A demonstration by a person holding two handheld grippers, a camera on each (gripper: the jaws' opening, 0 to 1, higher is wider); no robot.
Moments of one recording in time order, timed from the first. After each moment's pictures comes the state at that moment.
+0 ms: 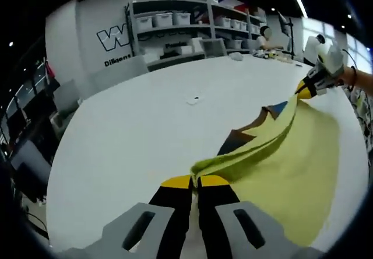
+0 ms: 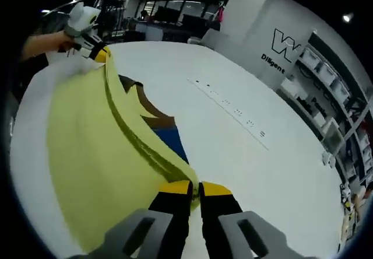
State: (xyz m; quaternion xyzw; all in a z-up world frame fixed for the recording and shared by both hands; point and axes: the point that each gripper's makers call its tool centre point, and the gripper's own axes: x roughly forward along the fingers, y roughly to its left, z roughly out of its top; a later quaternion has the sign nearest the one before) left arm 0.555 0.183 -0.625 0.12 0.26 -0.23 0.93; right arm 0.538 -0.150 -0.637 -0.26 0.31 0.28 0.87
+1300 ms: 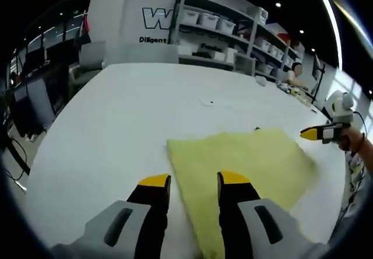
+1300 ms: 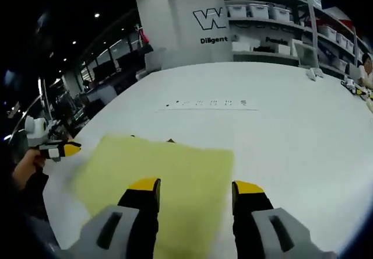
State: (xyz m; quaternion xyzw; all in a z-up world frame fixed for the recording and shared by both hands) left arm 0.488 0.192 -0.621 -0.05 0.31 -0.15 0.94; right arm 0.501 -0.138 -0.624 0.04 0.34 0.16 0.92
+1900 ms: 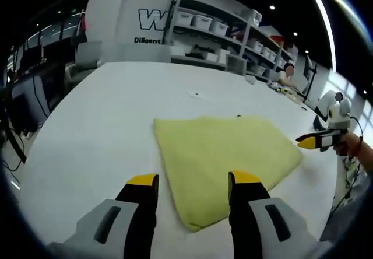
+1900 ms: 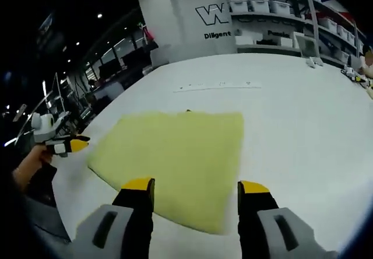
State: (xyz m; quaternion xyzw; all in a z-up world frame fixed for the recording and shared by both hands) left arm 0.432 0.184 -0.628 -0.04 0.31 -0.18 0.93; right arm 0.420 -0.131 -0.641 0.06 0.36 0.18 0.91
